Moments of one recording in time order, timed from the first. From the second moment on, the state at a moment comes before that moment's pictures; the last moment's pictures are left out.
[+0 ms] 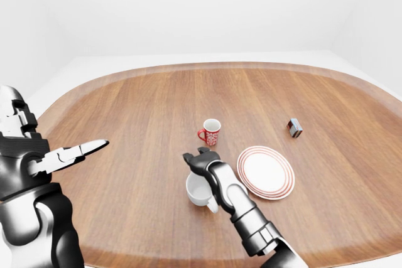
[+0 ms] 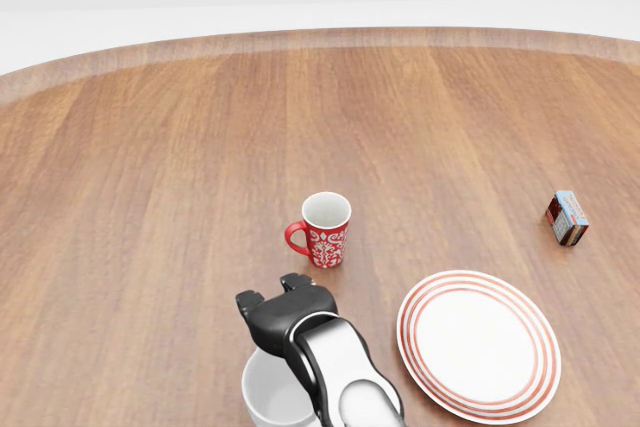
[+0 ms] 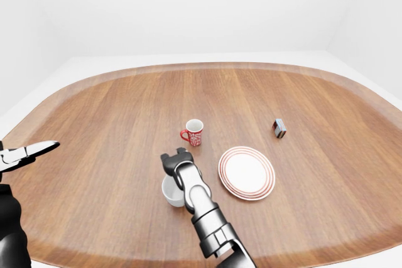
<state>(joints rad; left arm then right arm) -0.03 0.17 0.51 -0.62 -0.31 0.09 0.10 -0.39 0.18 0.32 0.39 -1.58 0.04 0.70</state>
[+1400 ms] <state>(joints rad) -0.02 0.16 0.50 -0.61 -0.30 0.09 0.09 -0.69 0.25 0.27 0.93 -1.48 0.09 0.70</state>
